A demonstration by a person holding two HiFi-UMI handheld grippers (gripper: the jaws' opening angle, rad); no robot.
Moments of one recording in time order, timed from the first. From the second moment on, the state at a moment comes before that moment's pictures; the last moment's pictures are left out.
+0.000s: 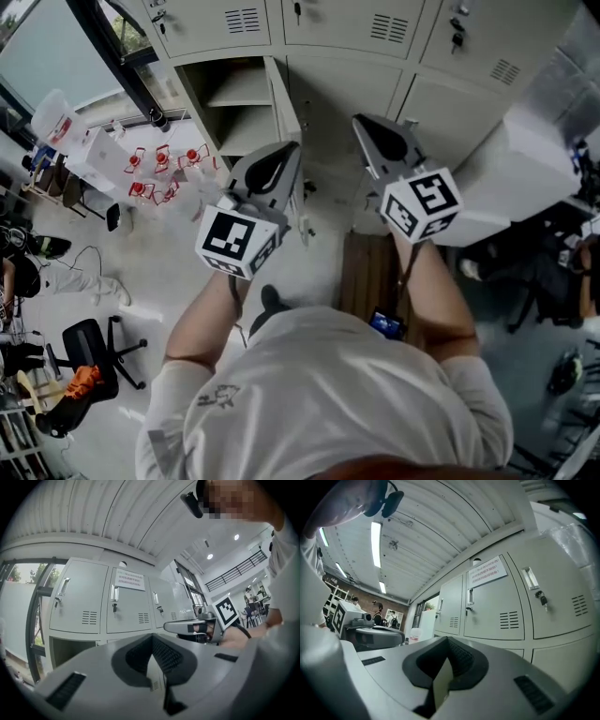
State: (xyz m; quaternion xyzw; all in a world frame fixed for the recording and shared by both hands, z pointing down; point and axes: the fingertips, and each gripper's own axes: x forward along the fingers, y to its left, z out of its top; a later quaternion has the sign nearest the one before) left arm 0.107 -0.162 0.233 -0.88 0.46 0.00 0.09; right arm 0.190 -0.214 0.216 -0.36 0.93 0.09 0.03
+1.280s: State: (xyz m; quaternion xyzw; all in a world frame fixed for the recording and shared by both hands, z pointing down) left arm 0.031 -0.087 0.342 -0.89 0.45 -0.03 0.03; right arm 0.136 -0.116 0.367 -0.33 0.94 0.02 -0.03
